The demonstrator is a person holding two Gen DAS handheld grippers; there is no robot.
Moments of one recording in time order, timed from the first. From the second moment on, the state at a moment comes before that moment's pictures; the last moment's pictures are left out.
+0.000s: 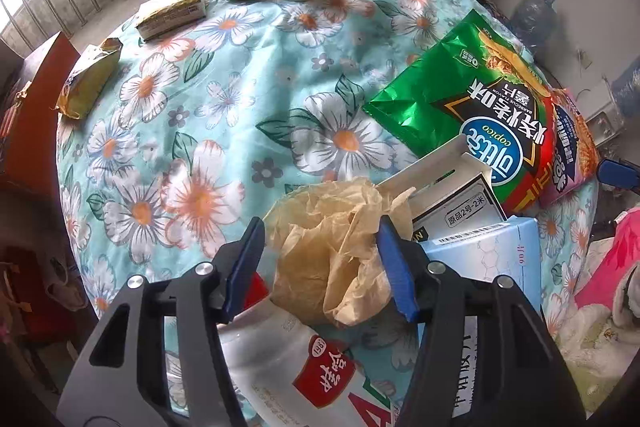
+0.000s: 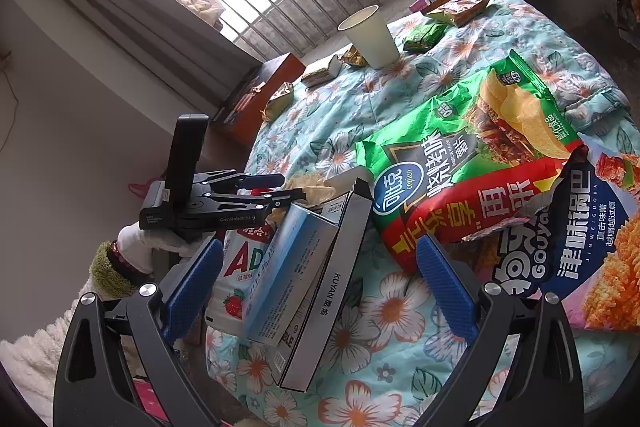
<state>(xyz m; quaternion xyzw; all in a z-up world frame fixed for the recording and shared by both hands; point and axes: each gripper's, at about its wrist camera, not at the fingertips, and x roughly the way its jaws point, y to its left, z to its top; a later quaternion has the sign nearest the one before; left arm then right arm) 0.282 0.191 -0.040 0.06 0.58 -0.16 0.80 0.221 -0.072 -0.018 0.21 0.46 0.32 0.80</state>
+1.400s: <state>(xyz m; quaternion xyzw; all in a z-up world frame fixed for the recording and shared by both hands) 0.192 0.251 -0.025 -0.30 0.36 -0.15 0.87 0.232 0.053 -0.064 0.09 0.56 0.34 0.75</state>
